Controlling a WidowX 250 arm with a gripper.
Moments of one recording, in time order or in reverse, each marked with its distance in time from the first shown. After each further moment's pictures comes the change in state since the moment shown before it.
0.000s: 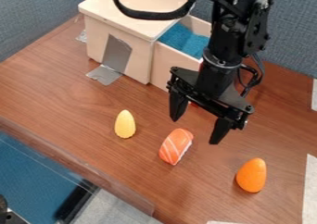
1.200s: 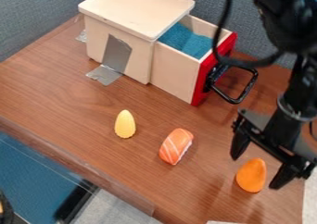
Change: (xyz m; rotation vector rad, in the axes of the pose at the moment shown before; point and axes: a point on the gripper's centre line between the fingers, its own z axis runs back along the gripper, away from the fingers) arm 0.016 -0.089 -0.040 -0.011 0.057 -0.149
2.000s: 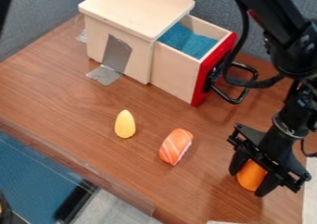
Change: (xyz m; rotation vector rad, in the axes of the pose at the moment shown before) arm 0.001 -0.001 -0.023 0.022 0.056 -0.010
